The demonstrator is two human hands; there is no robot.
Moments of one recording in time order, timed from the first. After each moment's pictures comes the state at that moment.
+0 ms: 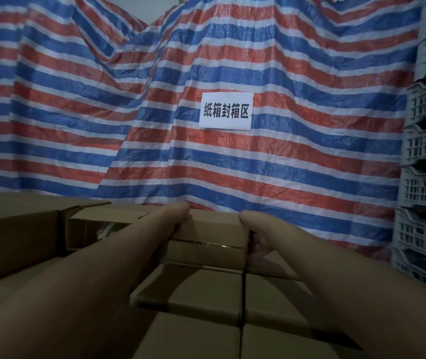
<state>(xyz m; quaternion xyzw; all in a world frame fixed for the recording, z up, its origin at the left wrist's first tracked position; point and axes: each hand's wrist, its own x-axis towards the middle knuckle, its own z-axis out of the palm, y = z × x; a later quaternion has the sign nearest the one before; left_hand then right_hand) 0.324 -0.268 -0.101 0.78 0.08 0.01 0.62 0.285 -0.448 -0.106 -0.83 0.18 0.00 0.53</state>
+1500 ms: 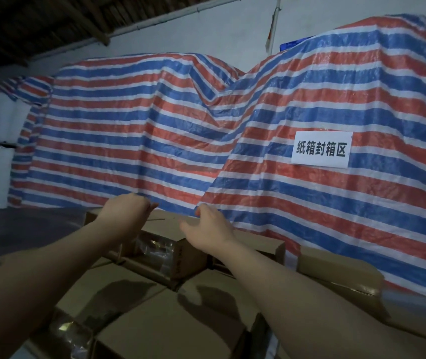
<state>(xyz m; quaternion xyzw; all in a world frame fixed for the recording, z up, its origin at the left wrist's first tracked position) 0.153 0.101 -0.088 0.93 0.07 0.34 -0.09 0.220 -0.085 -0.095 -0.90 -0.28 -0.25 0.23</state>
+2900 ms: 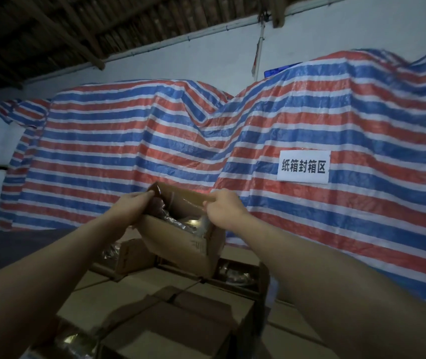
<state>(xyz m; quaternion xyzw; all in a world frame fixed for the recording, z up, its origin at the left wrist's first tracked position) 0.099 0.074 -0.041 0.74 -0.03 0.31 0.60 0.137 -0.137 -0.004 -0.88 -0.27 -0.25 0.32</state>
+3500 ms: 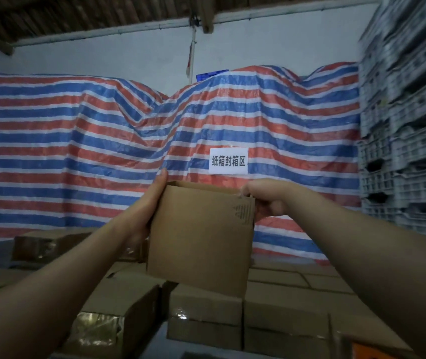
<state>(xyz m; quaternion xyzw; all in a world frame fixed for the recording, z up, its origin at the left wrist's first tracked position) -0.038 -0.117 -0.050 0.67 -0.23 0.10 0.70 -0.063 -0.370 0.013 -0.87 -0.11 -0.05 0.48</state>
